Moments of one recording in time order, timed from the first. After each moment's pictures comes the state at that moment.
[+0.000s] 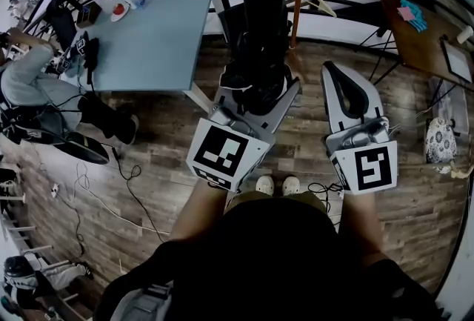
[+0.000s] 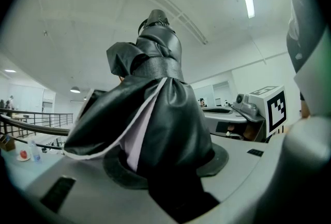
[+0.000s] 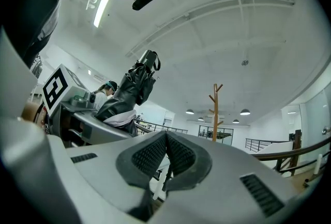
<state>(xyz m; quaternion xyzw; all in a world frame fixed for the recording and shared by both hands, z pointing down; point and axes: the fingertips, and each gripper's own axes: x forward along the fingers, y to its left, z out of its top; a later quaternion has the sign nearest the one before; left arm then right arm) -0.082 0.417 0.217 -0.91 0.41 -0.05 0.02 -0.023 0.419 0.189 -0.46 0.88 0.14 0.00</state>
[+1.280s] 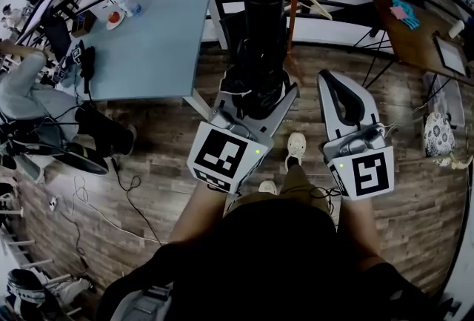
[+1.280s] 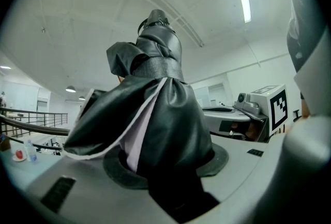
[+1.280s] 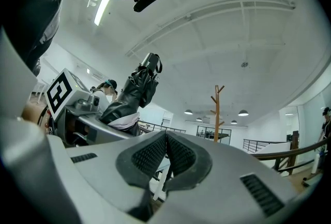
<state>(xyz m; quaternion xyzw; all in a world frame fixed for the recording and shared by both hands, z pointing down) -0.107 0.429 0.225 -0.92 0.38 -0.05 0.03 -0.052 0.439 0.194 -0.47 0.87 0.14 0.00</state>
